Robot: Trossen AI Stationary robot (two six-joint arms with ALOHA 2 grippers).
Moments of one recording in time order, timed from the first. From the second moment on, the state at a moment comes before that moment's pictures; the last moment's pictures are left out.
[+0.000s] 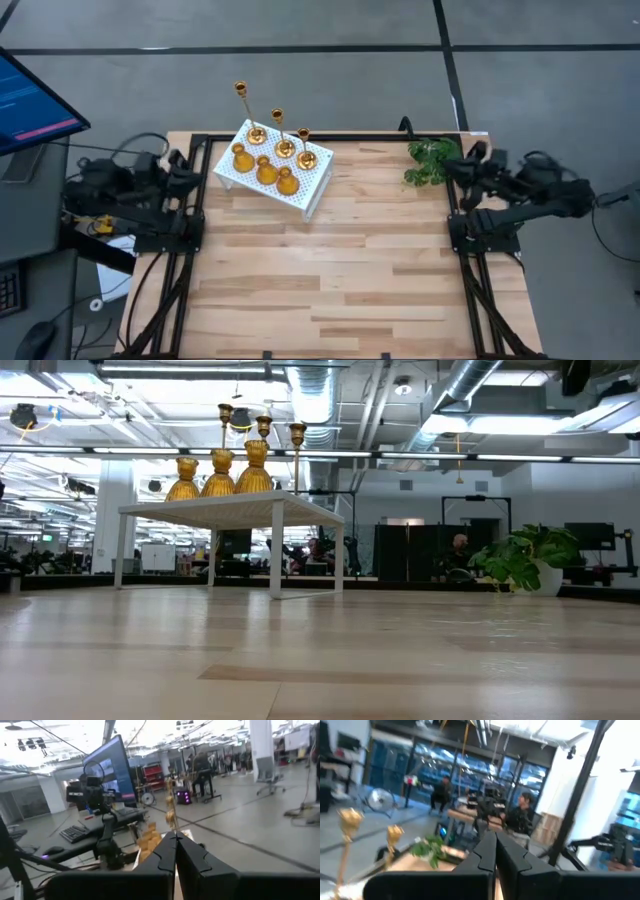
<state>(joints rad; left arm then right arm) -0.23 0.04 0.71 -0.27 -0.36 -0.17 0.18 0.22 0.67 -0.30 0.57 0.12</state>
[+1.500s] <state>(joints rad) -0.23 0.00 0.15 -0.27 -0.36 -0.52 -0.01 0.01 0.01 0.06 0.28 0.33</state>
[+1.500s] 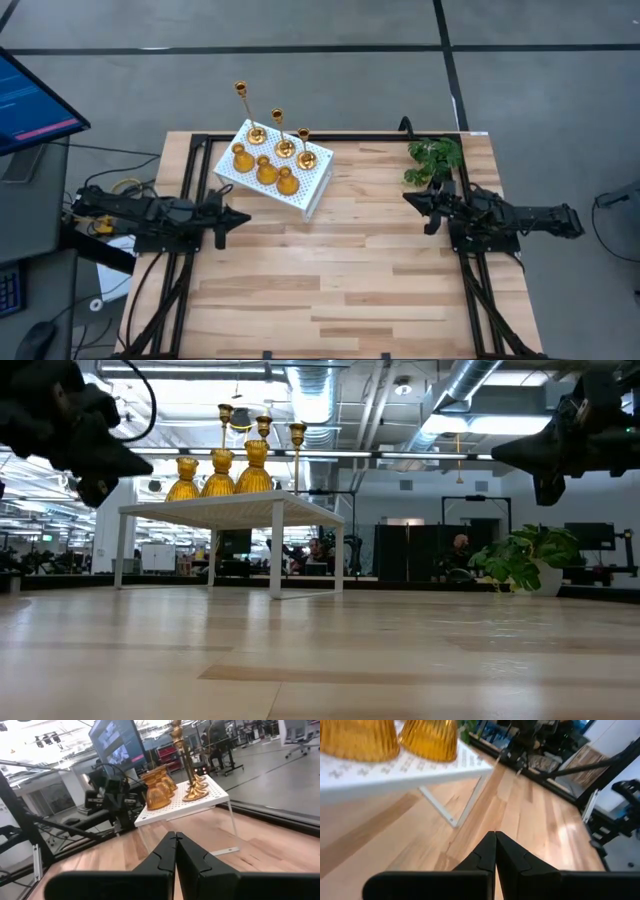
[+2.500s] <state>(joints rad) -0.23 0.02 0.09 -0.24 -0.37 -0.53 -0.01 0.01 0.01 0.06 0.28 0.33</state>
